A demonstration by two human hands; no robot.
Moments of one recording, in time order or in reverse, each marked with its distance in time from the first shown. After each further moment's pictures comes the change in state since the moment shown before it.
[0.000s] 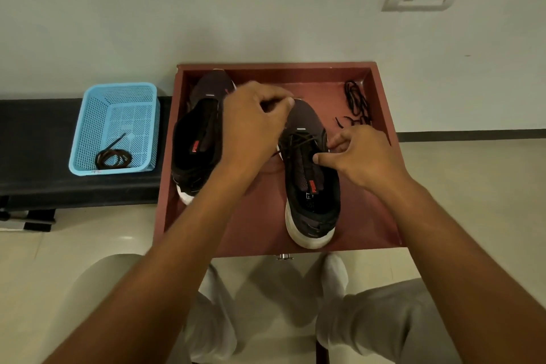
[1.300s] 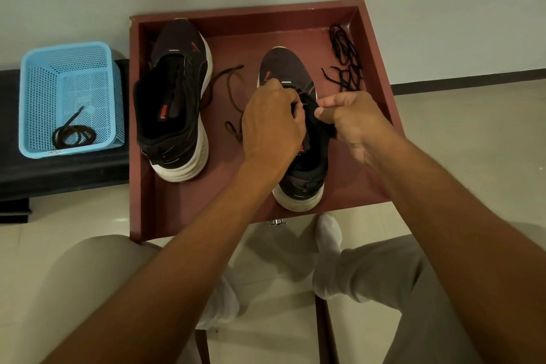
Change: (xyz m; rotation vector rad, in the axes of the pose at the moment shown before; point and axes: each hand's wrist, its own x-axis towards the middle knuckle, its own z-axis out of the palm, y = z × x) left_hand -0.052 -0.029 0.070 0.437 -0.120 0.099; right_hand 0.014 0.031 0.036 0.724 0.049 0.263
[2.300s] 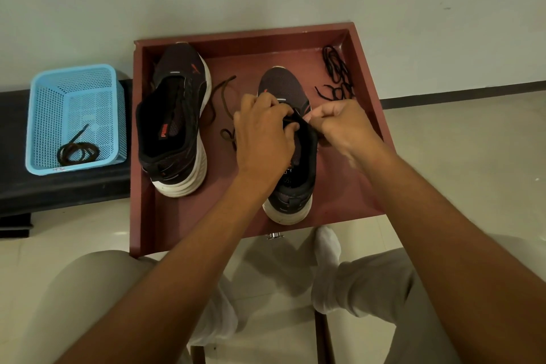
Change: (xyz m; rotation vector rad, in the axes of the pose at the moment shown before) left_hand 0.005 -0.010 0.002 0.074 -0.009 0.060; right_hand 0.002 -0.009 -0.003 -0.236 -0.009 -0.150
